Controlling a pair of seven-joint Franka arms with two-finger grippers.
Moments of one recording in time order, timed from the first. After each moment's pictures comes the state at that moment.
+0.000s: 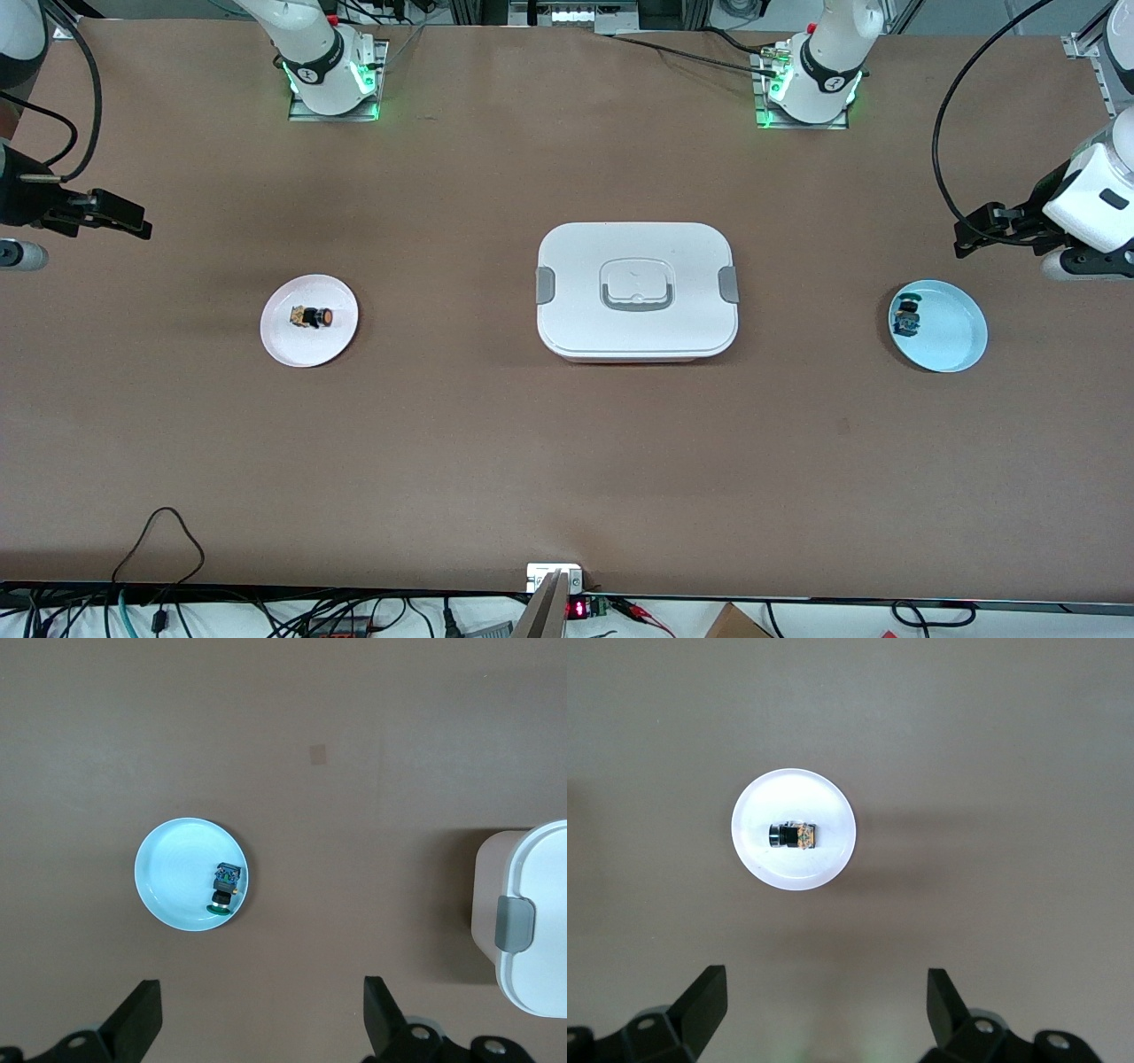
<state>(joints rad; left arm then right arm) 0.04 0.03 -0.04 -1.67 0.05 1.66 -0.03 0.02 0.08 -0.09 -1.62 -0.01 1.58 -0.05</state>
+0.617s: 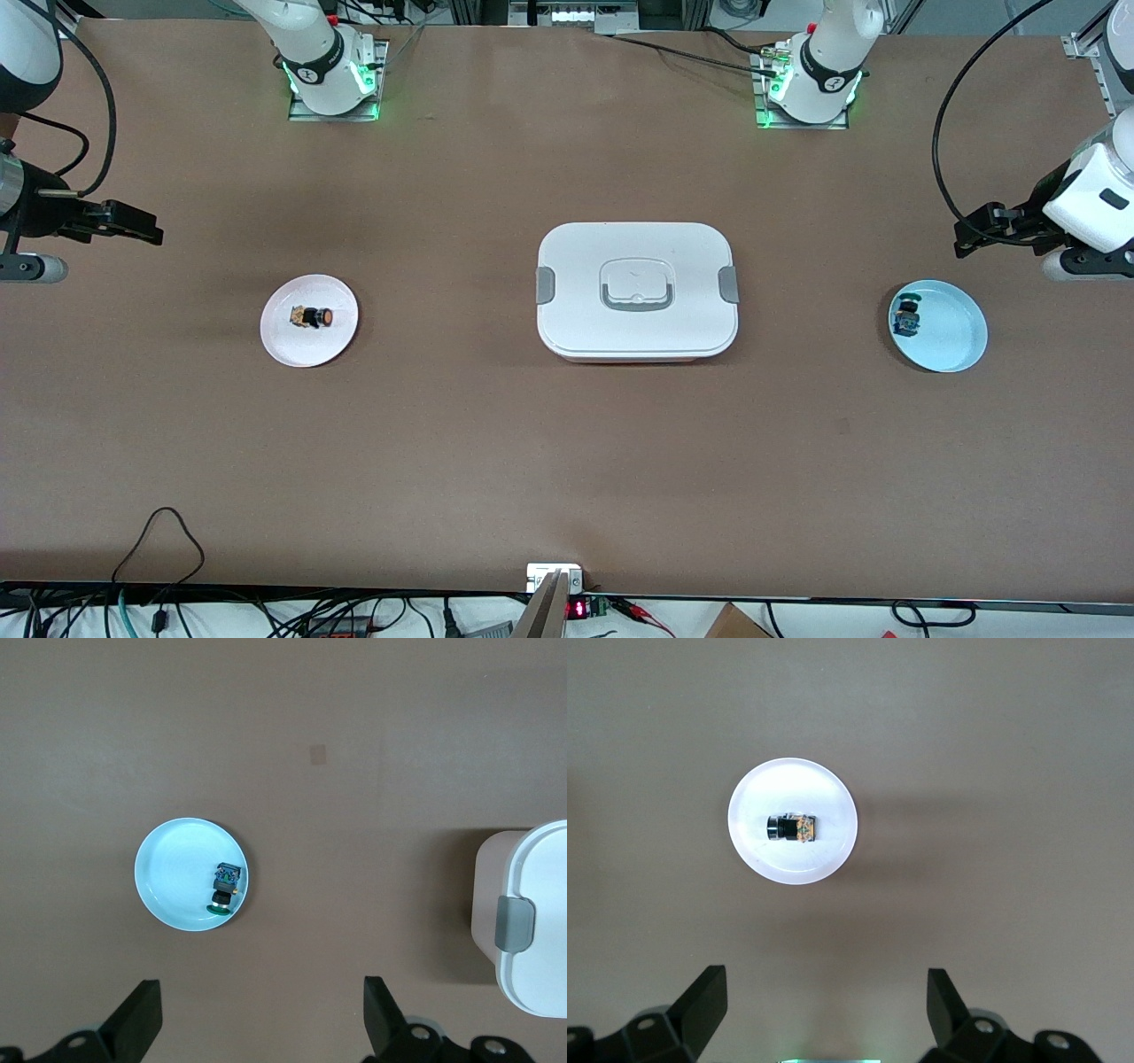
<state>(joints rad) 0.04 0.03 -0.04 -1.67 0.05 1.66 -0.03 0.03 0.10 -0.09 -1.62 -0.01 1.57 -0.05</state>
